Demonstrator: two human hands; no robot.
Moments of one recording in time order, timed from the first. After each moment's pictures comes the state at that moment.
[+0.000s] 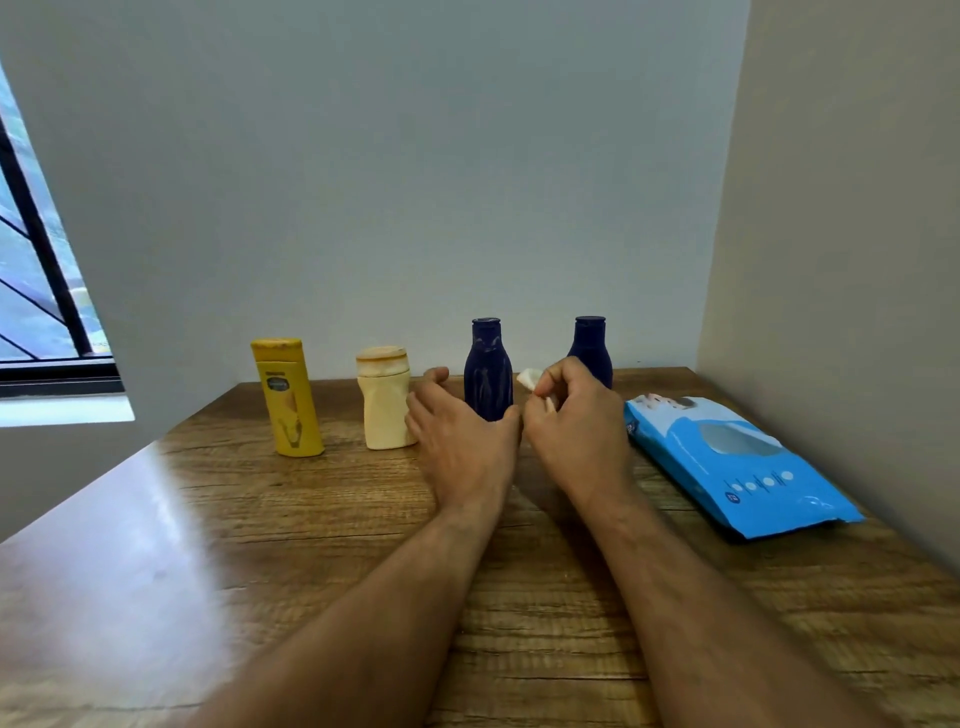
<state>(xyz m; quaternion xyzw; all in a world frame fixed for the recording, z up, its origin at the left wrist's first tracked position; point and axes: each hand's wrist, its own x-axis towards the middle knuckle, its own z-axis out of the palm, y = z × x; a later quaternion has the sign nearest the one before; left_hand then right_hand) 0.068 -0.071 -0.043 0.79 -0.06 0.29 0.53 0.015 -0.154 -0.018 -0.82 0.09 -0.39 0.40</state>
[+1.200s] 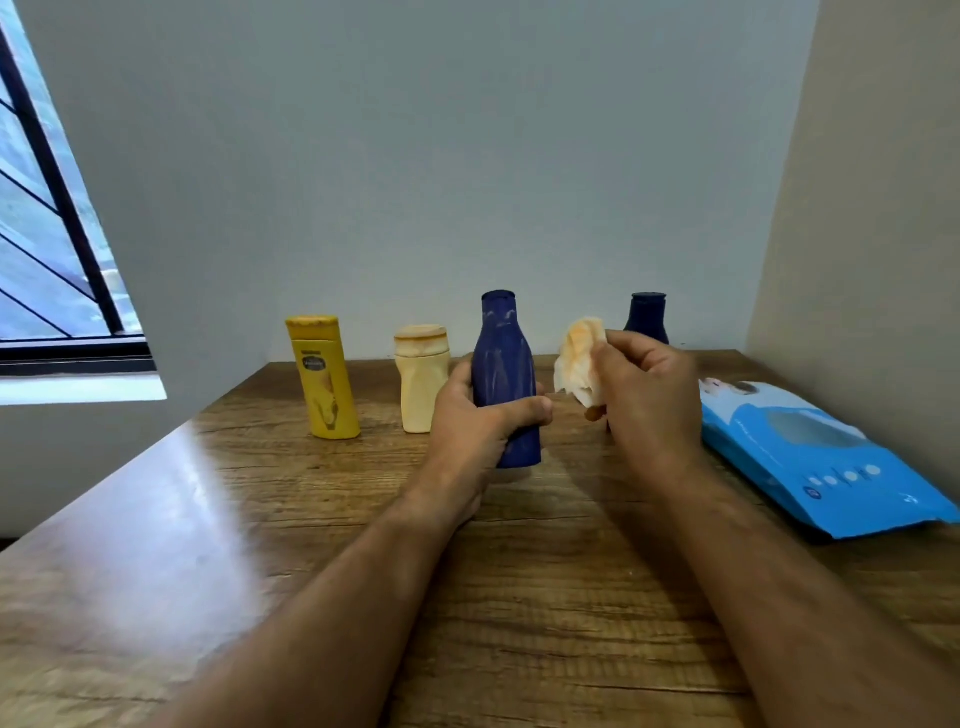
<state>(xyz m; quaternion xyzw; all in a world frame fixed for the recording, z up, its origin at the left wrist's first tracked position) 0.072 -0.015 -0.034 0.62 -0.21 -0.02 0.75 0.021 -0.149 -0.009 -0.69 0.08 -0.41 0.59</state>
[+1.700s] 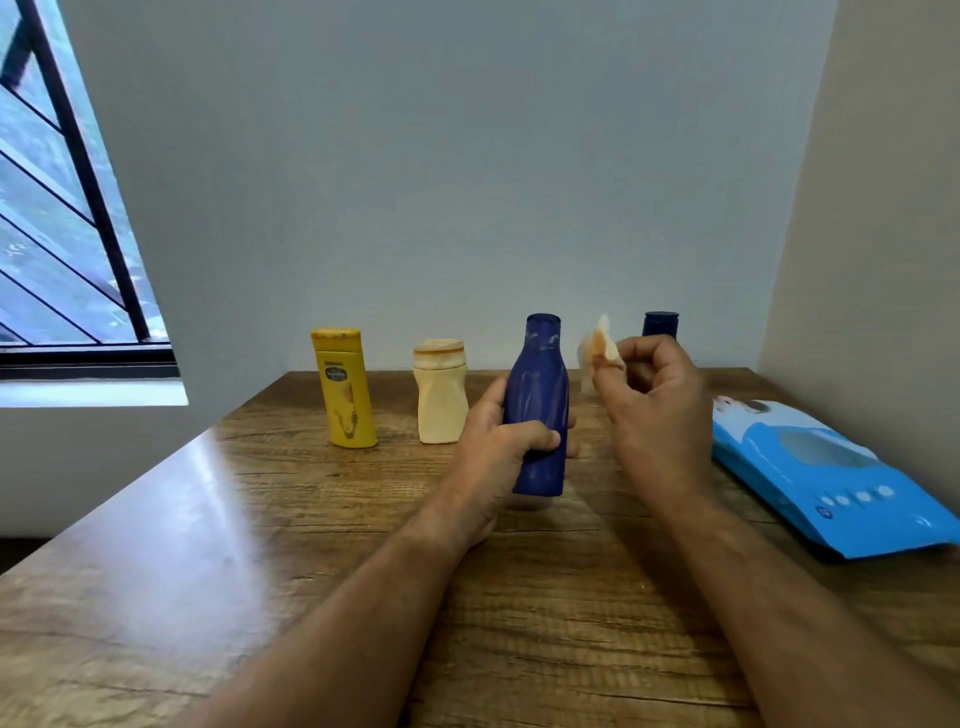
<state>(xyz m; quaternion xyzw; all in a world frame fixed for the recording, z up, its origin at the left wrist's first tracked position) 0.065 -0.008 -0.037 0.60 -0.27 -0.09 0.75 0.012 -0.140 -0.008 -0.70 0.04 -0.47 0.53</state>
